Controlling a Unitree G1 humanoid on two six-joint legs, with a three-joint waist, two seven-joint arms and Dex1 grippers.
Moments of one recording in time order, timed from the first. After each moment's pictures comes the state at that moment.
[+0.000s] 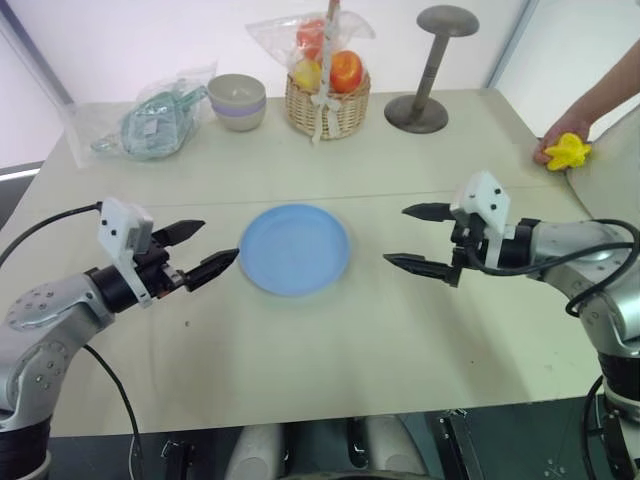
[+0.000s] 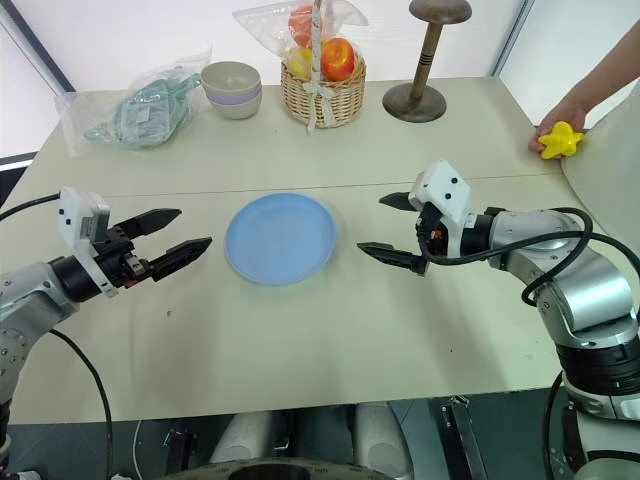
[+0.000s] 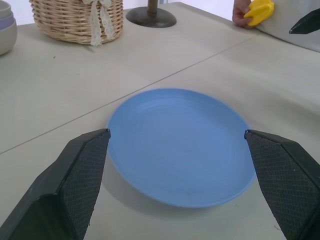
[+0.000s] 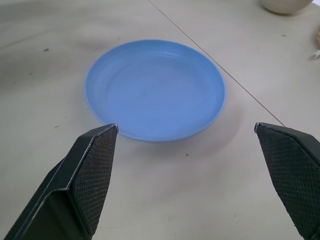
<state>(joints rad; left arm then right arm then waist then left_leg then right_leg) -0.05 0.76 0.37 -0.48 -0.81 0.69 -0.65 -0.42 -0.85 -0.05 -0.41 0.54 0.72 0.89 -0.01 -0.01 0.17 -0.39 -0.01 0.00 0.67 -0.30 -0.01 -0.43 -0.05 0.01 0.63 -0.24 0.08</state>
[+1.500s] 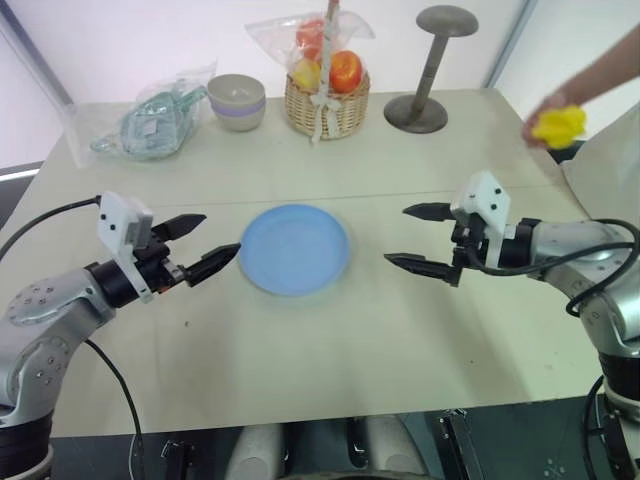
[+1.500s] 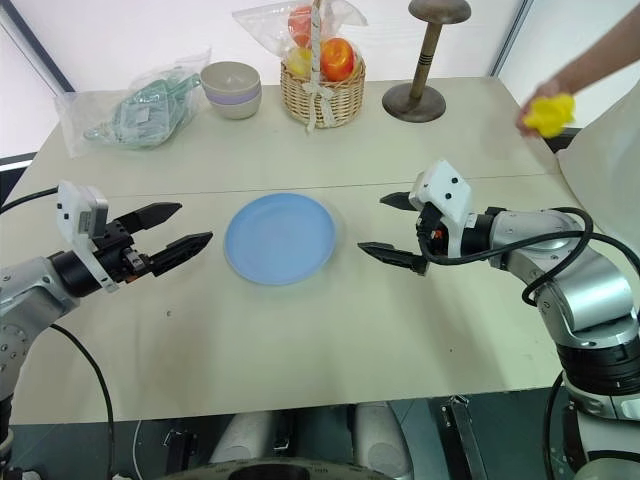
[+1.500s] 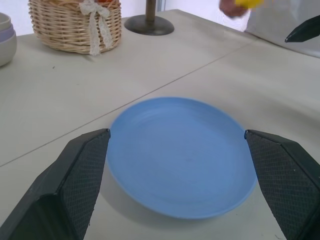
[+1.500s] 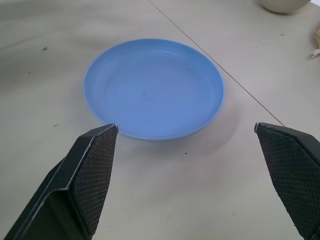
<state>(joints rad) -0.07 0.76 0.37 -0.48 -0.81 0.69 -0.65 -0.42 -0.85 -0.05 -0.41 0.54 0.72 0.89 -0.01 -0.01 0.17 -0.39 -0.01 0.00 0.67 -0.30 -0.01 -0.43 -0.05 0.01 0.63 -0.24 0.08</state>
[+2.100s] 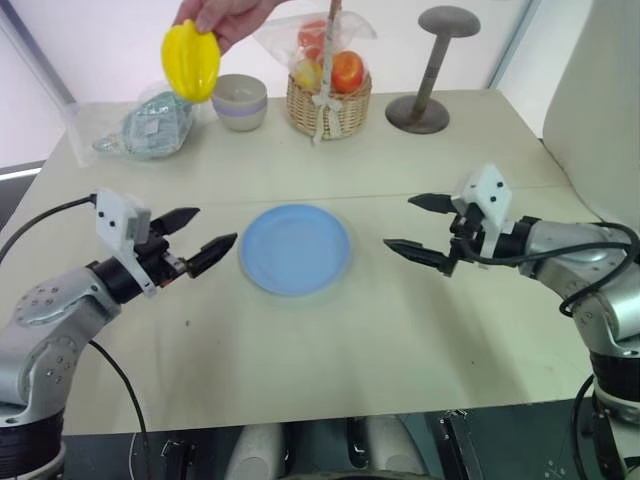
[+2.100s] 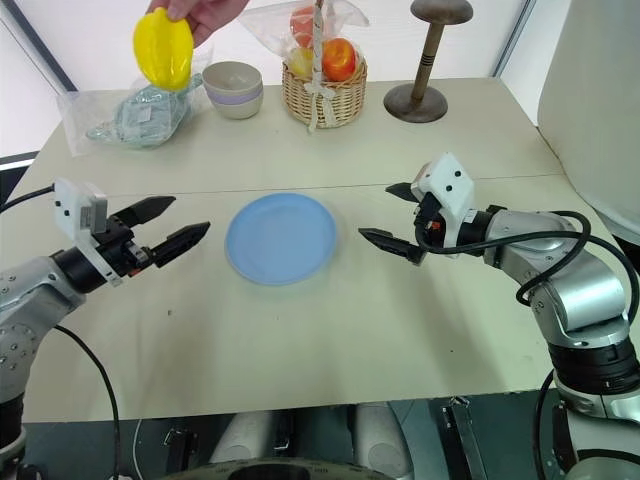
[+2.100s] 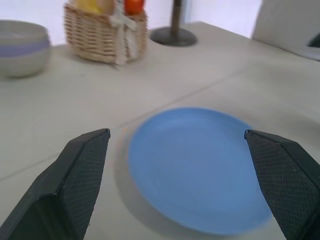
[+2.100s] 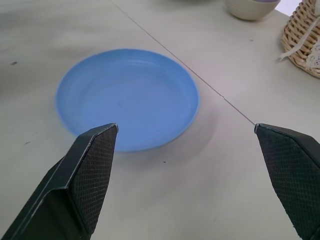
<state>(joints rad) -0.11 0.65 0.37 -0.48 -0.74 0.65 -0.50 -0.43 -0.80 -0.06 -0.40 0.53 0.73 0.78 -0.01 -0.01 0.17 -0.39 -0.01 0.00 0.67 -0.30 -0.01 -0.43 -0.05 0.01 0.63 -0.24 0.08</state>
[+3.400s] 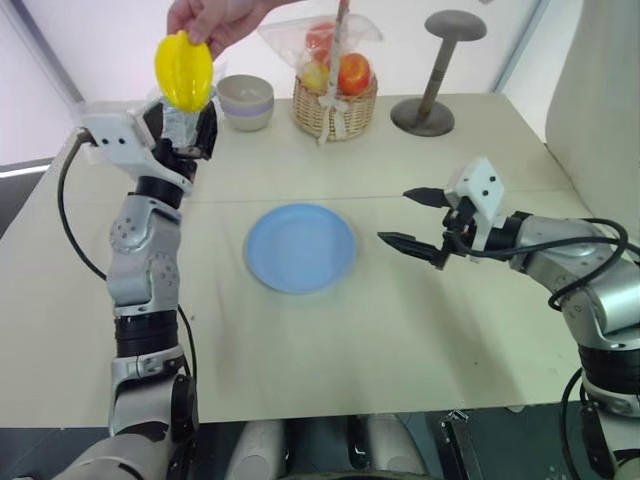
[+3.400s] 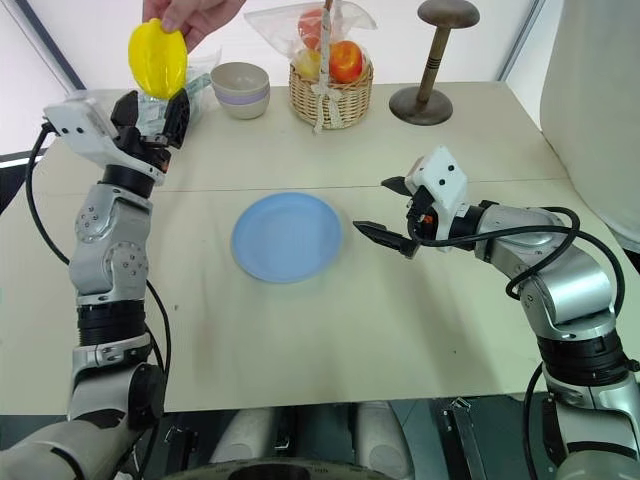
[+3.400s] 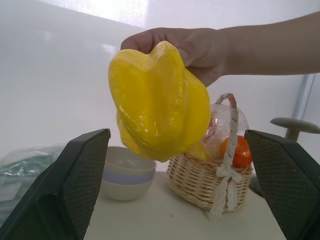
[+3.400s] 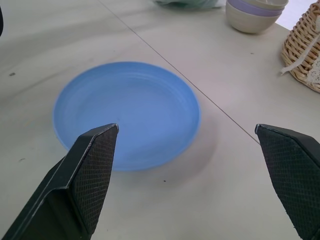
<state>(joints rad) -0.62 0.26 0.30 0.05 -0.43 0.14 -0.26 -0.46 -0.77 -0.04 -0.37 0.51 0.72 0.76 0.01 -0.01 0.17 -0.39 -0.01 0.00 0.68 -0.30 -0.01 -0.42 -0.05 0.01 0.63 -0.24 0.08</state>
